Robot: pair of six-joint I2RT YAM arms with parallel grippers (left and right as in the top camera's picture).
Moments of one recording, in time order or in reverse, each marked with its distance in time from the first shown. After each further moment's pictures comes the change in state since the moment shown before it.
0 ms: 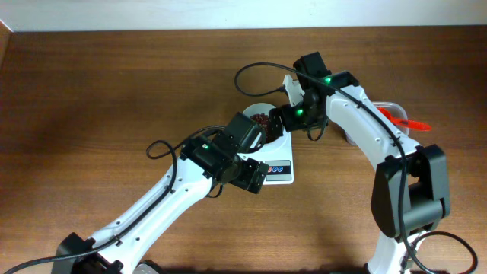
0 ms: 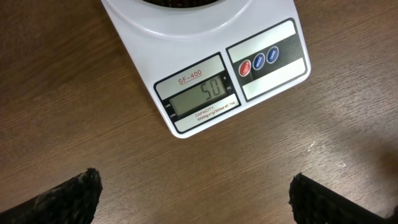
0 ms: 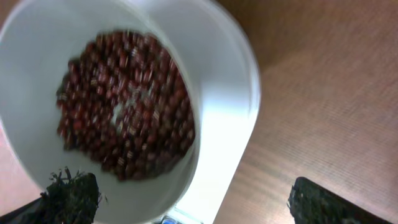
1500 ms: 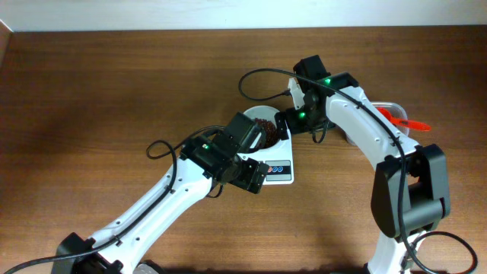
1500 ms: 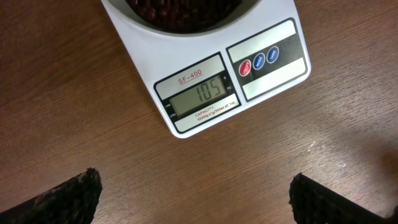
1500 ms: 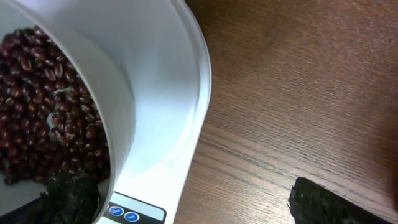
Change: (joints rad) left arm 0.000 0.000 0.000 0.000 0.000 0.000; right arm 0.000 0.000 -0.013 -0.052 0.130 0.001
